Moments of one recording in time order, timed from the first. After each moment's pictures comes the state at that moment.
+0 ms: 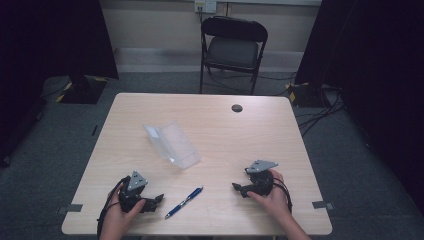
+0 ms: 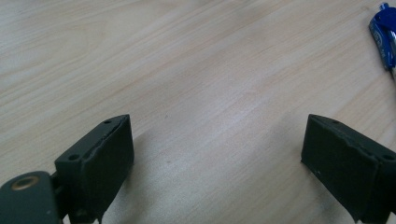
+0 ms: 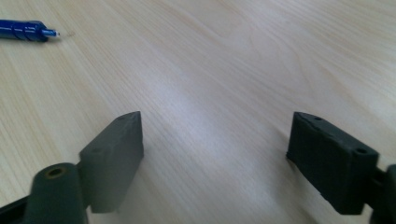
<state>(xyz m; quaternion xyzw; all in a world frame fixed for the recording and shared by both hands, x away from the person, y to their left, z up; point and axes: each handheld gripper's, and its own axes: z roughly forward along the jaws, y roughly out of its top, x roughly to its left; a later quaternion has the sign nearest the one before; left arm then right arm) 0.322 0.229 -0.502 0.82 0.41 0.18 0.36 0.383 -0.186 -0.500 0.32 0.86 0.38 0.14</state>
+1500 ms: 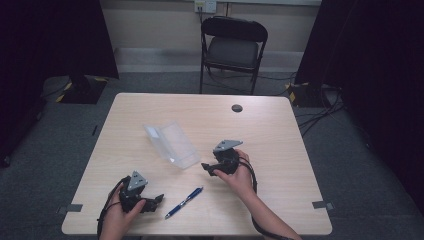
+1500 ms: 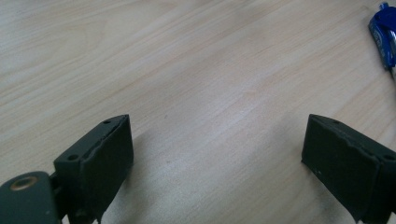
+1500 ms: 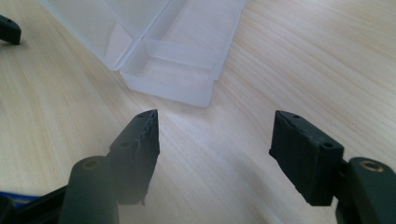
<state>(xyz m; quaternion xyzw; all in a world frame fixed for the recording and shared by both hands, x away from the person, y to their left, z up) 0.322 0.229 -0.502 0.82 0.41 0.18 0.35 0.433 -0.088 -0.473 0.31 0.85 0.41 0.13</state>
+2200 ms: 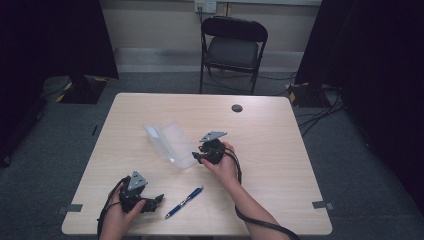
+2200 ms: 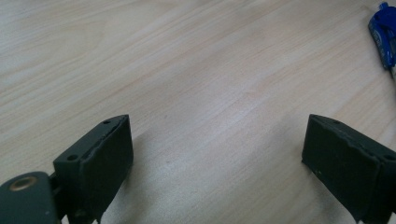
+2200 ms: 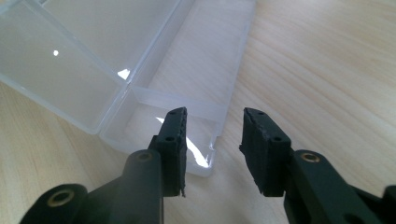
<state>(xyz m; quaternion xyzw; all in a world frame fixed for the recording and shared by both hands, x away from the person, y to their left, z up) 0.322 0.229 -0.502 0.82 0.41 0.18 0.35 0.463 -0.046 -0.475 0.32 0.85 0.40 0.13</state>
